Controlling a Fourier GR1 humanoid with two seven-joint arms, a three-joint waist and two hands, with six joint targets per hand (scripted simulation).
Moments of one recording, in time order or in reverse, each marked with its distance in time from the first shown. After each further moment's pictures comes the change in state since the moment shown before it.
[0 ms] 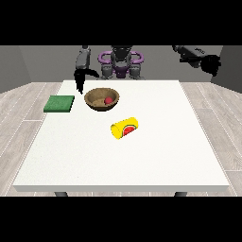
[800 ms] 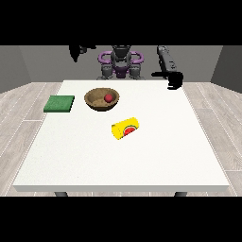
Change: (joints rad) left arm 0.221 -0.413 -0.093 -0.006 -0.113 0.272 -0.248; right arm 0.059 -0.087 0.009 -0.393 -0.014 -0.013 0.252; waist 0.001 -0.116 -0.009
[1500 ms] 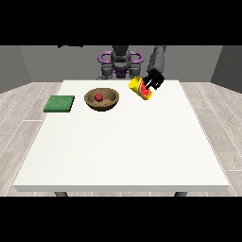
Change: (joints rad) left arm -0.012 0.011 -0.350 0.204 -0.731 0.721 0.309; right arm 0.013 -0.088 -0.083 0.105 -0.118 0.125 0.004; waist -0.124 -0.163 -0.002
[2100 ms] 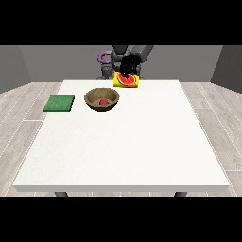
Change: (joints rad) left arm -0.336 -0.069 -0.360 0.301 -0.608 -0.105 0.570; right arm -0.052 -0.048 -0.023 0.172 -0.027 0.054 0.017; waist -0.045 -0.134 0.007
